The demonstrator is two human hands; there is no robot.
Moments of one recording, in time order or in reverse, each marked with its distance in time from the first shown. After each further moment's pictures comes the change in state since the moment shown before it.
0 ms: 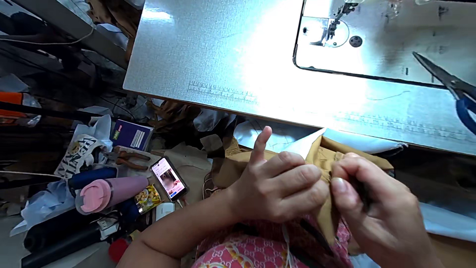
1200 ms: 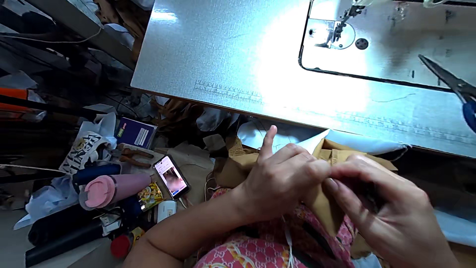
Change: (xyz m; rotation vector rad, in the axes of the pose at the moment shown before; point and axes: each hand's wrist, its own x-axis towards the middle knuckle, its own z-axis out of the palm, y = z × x) left_hand 0.002 0.007 0.006 -0.113 -0.058 -0.223; right_hand 0.000 0.002 -0.004 0.147 -0.057 0.020
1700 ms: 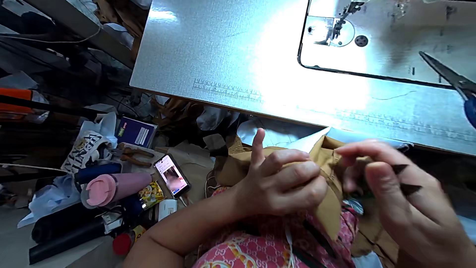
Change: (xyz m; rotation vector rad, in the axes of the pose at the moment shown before) left_hand -0.015 -0.009 0.004 0.135 0.141 0.195; right_hand 0.007 0.011 -0.019 0.043 -0.069 0.070
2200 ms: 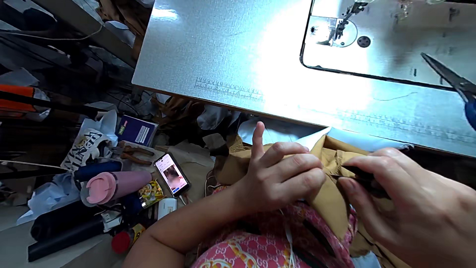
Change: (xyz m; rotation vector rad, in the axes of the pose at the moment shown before) left_hand 0.007 -0.001 0.000 -0.054 0.016 -0.073; right_hand -0.004 -0.016 -0.004 -0.728 0.043 -0.256
